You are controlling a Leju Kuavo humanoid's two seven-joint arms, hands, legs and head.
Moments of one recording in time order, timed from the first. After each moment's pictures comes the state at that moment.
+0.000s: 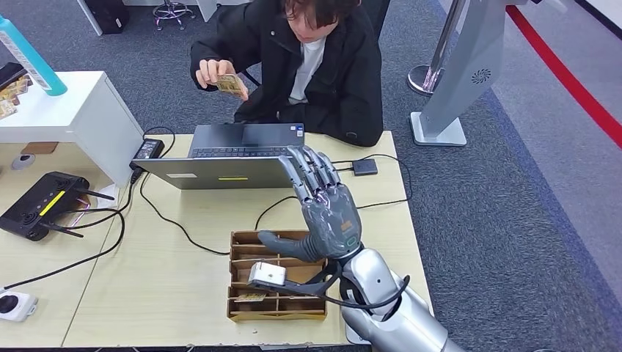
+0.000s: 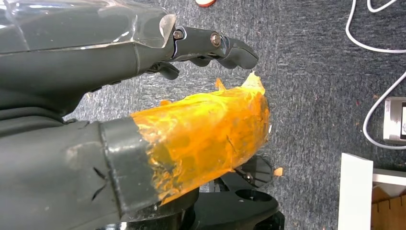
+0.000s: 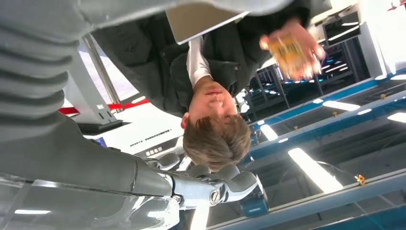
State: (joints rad) left arm -0.11 -0.23 -1.47 0.01 1.56 0.48 -0.37; right arm -0.36 0.05 0.77 -1.48 1.20 -0.45 0.06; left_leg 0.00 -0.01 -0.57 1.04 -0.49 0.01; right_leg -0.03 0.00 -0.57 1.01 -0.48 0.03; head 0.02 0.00
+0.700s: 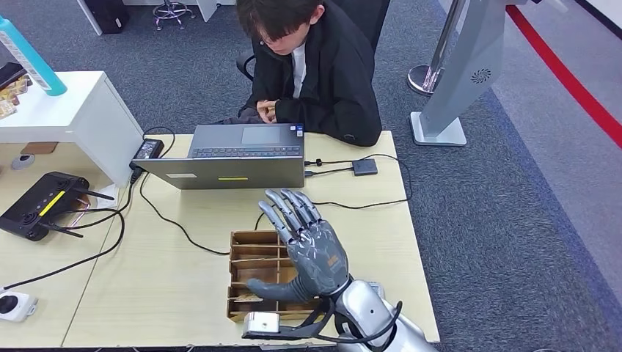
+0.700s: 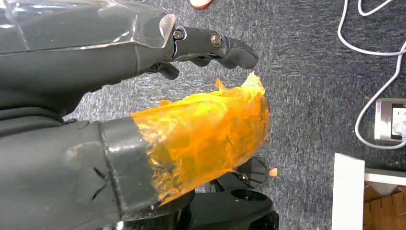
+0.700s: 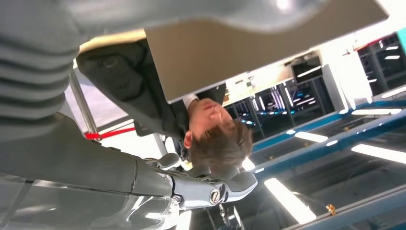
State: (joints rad) left arm -0.11 -0.23 -1.47 0.01 1.56 0.48 -0.40; right arm -0.26 0.02 0.86 -1.49 1.14 -0.46 -0.01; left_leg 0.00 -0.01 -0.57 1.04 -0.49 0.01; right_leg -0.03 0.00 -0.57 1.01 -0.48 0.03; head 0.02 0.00
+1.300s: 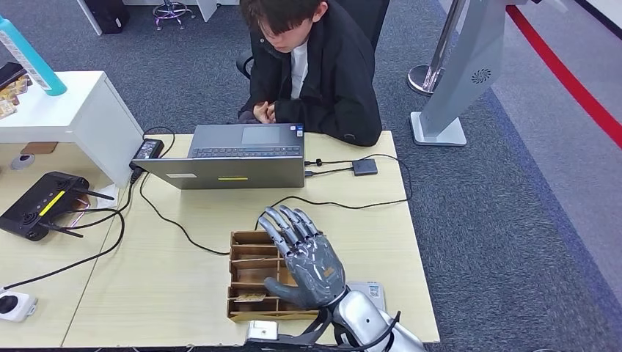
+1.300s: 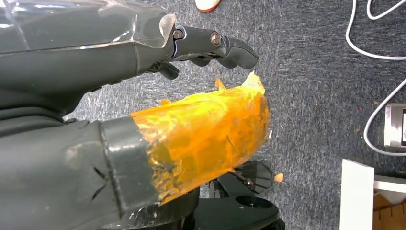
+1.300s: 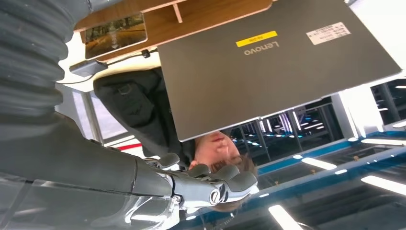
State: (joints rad) left arm -0.11 -0.23 -1.47 0.01 1.56 0.50 -0.37; right arm -0.24 0.02 0.88 -1.41 1.14 -0.45 0.01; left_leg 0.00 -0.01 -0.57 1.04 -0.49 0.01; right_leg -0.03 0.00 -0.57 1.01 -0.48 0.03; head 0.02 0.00
